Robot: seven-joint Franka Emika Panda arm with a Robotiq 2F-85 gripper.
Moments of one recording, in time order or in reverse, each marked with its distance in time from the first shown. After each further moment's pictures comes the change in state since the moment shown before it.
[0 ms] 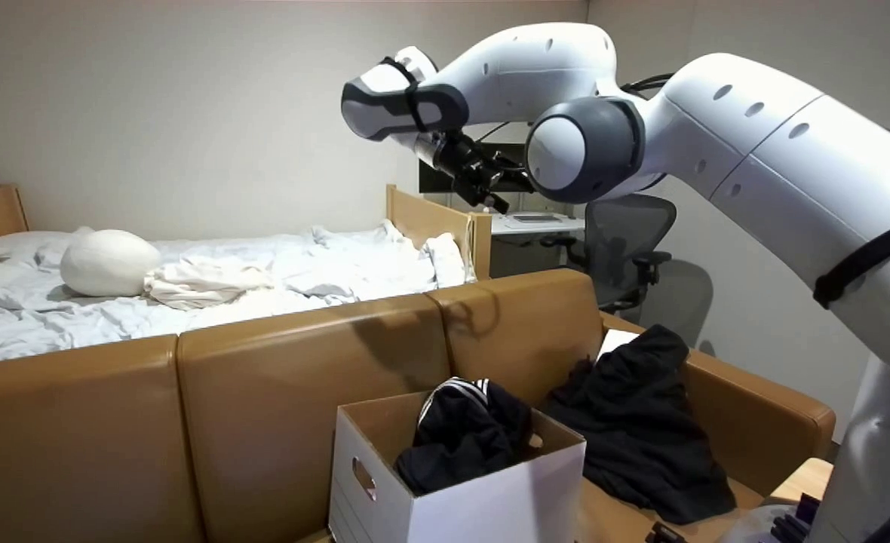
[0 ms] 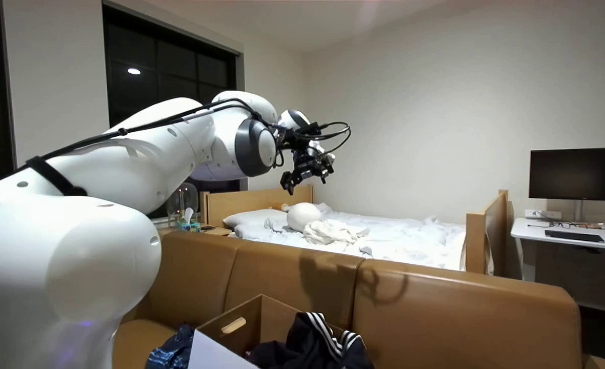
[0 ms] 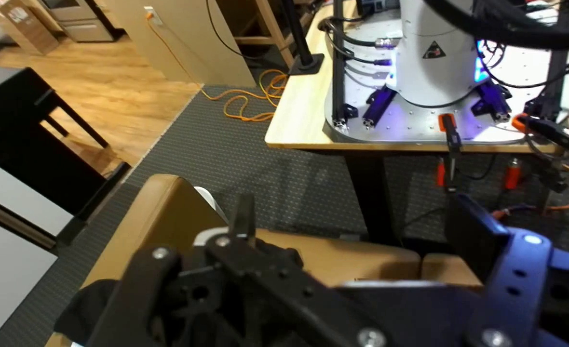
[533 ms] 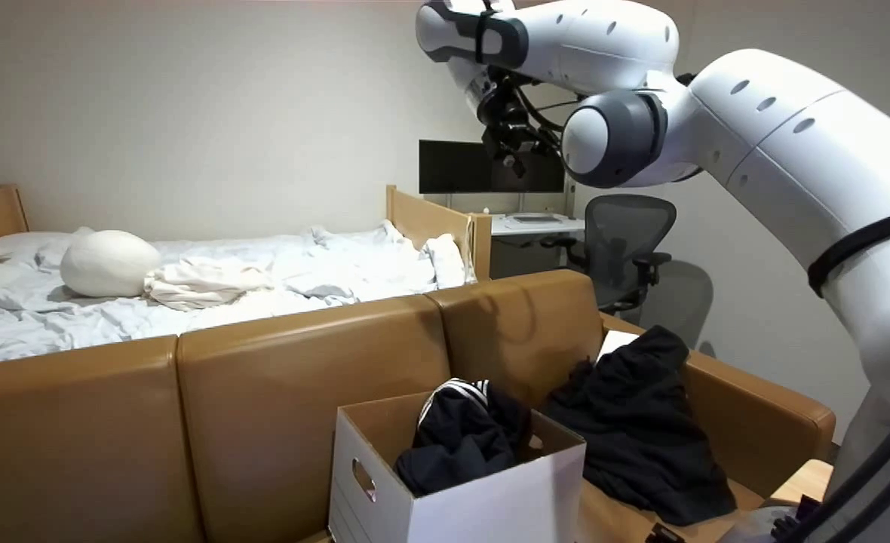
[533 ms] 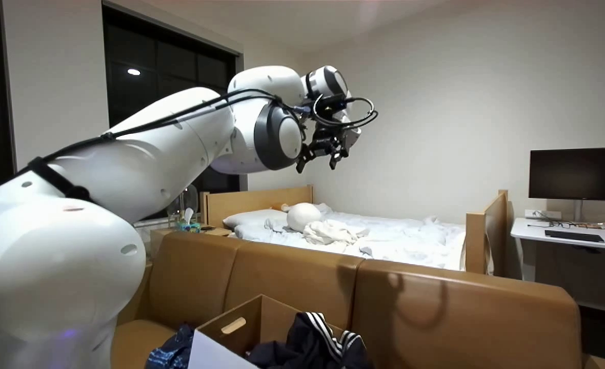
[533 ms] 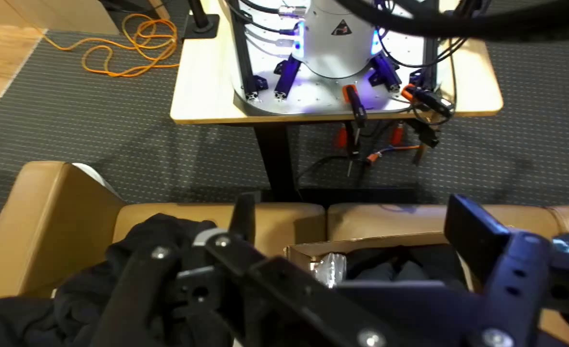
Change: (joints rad) arm -0.218 -0.044 0.013 0.196 0.370 -0.078 0.145
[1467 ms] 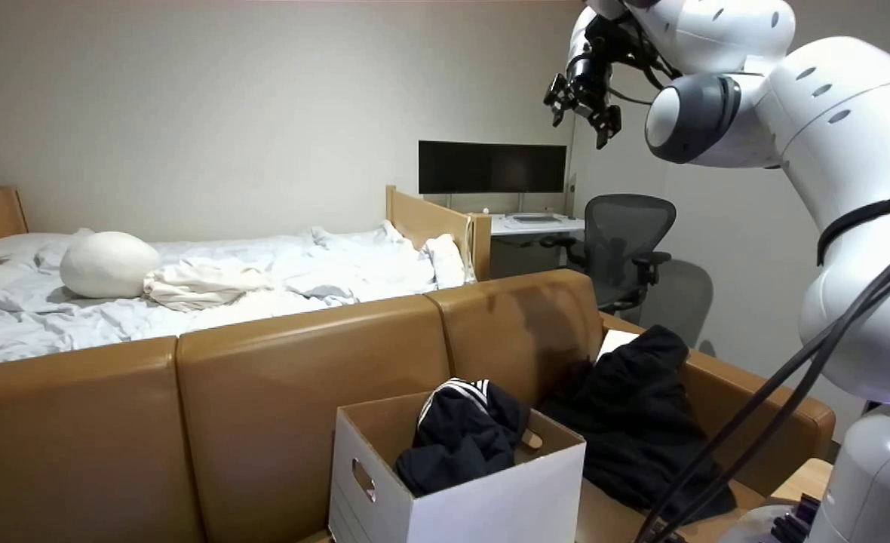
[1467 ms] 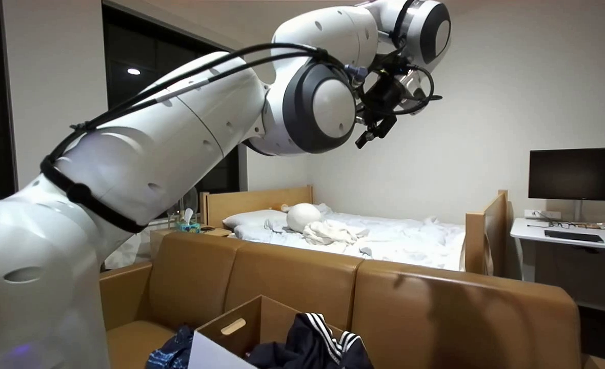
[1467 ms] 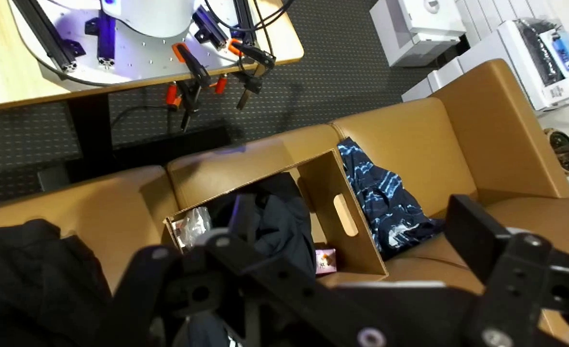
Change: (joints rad) arm -0.476 -0.077 0.104 -0.008 0.711 0.074 0.396
